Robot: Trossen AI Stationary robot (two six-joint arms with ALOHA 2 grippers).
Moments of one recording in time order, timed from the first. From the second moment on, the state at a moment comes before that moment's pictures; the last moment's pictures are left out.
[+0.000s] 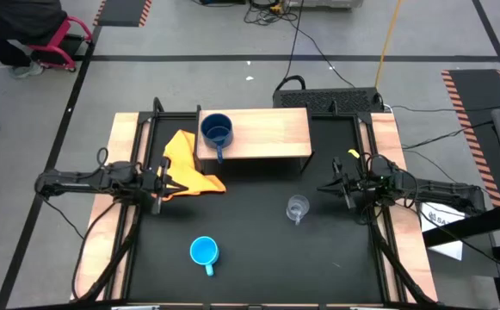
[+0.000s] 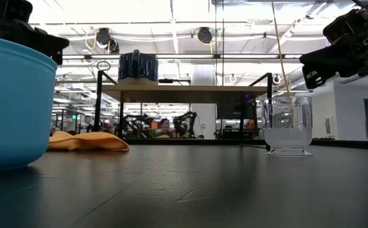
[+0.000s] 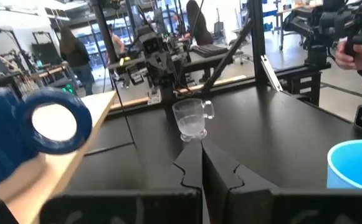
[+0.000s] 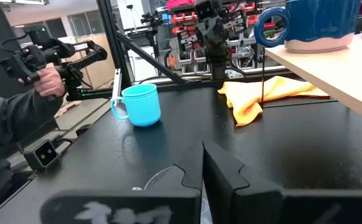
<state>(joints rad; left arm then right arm) -0.03 0.07 0.08 -0.03 0.11 0.20 -0.21 0.17 0.02 0.10 -0.39 0.14</state>
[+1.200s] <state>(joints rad) -0.03 0.11 0.01 0.03 0.11 0.20 -0.21 0.17 0.02 0.10 -0.39 0.11</state>
